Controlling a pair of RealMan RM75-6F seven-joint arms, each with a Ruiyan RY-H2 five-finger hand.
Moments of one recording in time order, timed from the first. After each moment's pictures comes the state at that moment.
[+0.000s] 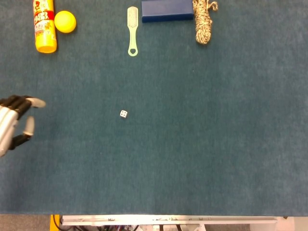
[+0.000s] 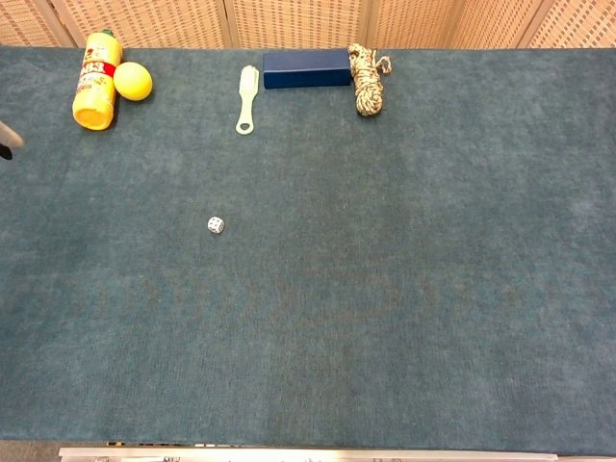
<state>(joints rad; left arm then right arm) -0.23 -1.09 0.01 -1.62 1.75 1.40 -0.12 0.08 -1.14 0.13 -1.59 -1.45 1.52 0.13</state>
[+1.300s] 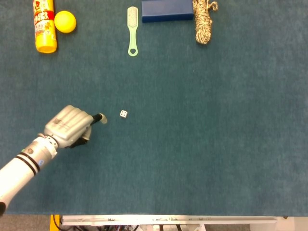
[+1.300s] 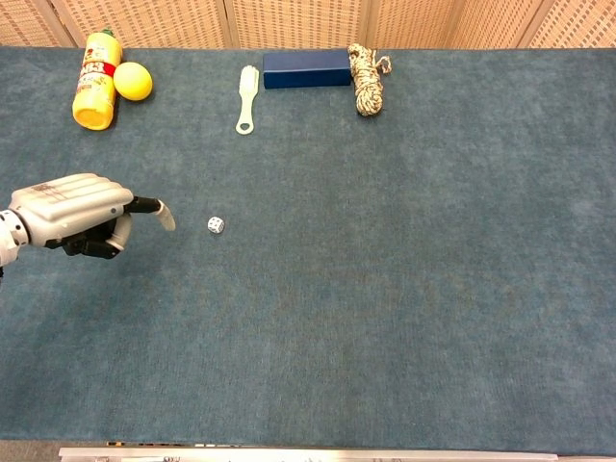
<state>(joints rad) -0.56 -1.18 0.03 -1.76 1.43 0.79 0.18 0.08 -1.09 0.23 -1.55 -1.29 1.46 0.26</state>
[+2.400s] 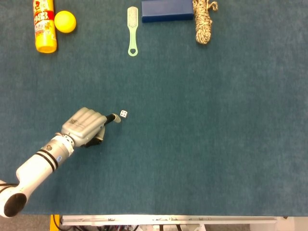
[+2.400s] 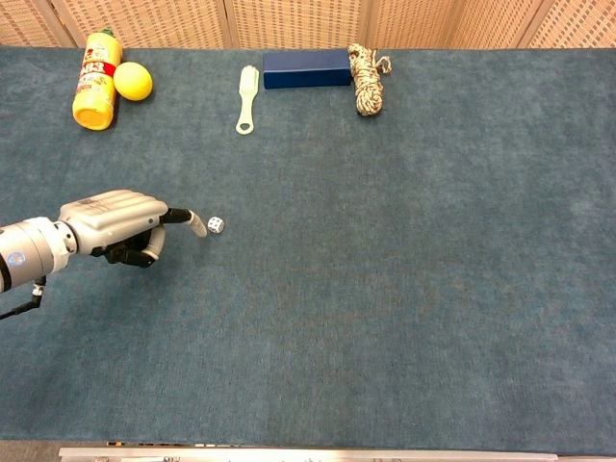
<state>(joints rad) -0.63 -1.32 0.03 -1.69 1.27 0.75 0.22 0.05 -1.04 0.26 -1.58 -1.25 1.48 0.28</state>
